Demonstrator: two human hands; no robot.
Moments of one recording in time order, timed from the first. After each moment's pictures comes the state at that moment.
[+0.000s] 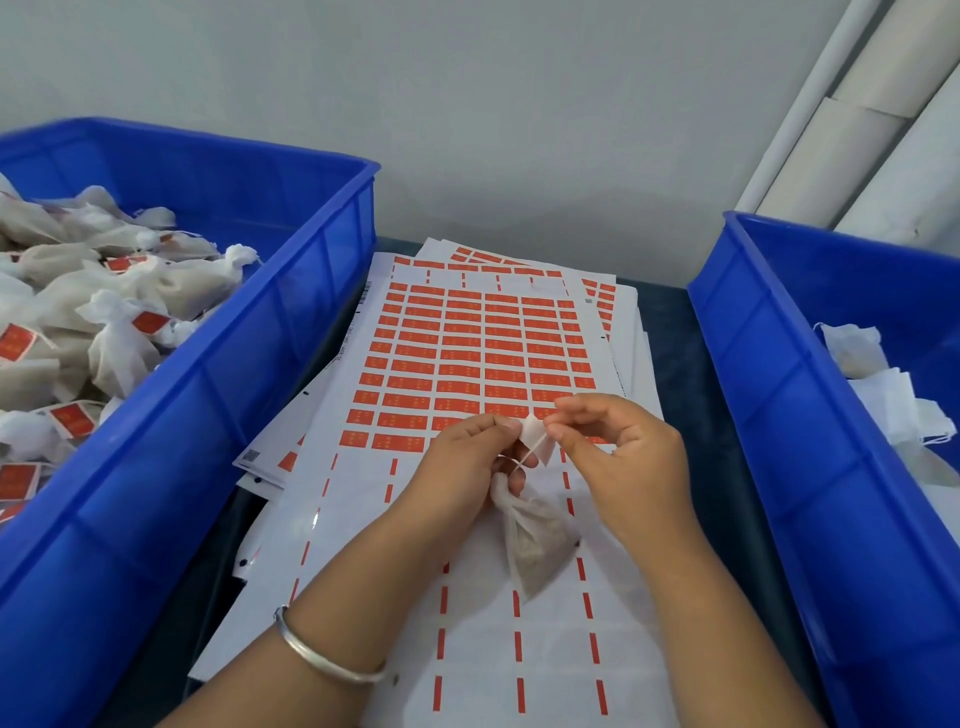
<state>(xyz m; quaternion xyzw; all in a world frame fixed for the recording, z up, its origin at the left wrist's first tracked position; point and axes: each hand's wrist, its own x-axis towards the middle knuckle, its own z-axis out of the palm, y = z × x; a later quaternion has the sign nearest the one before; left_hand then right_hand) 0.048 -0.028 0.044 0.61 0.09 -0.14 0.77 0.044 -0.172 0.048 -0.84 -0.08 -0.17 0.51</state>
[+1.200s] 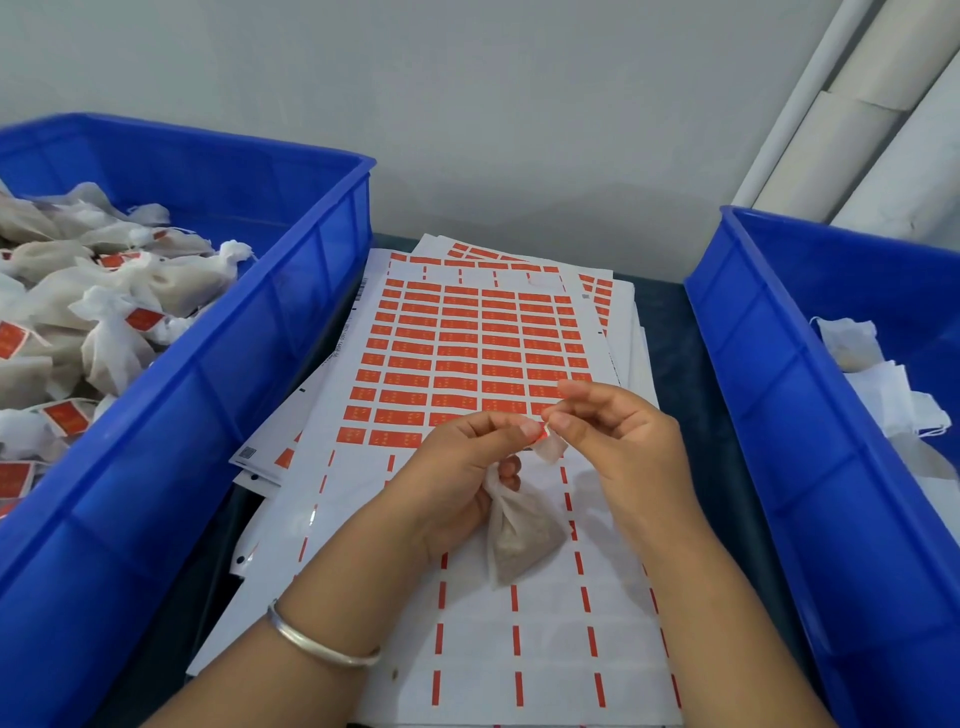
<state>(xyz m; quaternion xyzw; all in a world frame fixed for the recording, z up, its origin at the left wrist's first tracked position) 0.045 -0.023 0.050 0.54 0.07 -0.20 0.81 0.047 -0.174 0.050 -0.76 -0.04 -0.10 0.64</state>
